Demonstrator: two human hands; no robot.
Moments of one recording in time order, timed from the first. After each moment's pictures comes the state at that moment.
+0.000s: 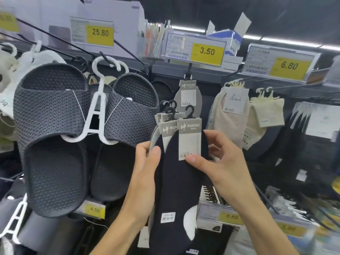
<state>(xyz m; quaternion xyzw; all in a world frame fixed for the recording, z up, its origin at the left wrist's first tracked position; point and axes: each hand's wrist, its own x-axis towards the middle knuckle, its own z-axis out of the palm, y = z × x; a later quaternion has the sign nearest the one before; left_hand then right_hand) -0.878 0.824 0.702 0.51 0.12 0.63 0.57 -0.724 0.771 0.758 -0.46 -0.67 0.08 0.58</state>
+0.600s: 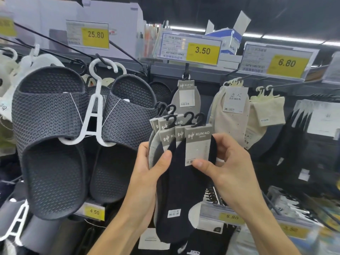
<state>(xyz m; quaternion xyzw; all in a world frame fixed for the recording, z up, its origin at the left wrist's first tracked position) -0.874 0.813 0.714 0.48 0.04 0.59 0.64 -0.716 0.766 0.752 -0.46 -0.67 0.08 0.58</state>
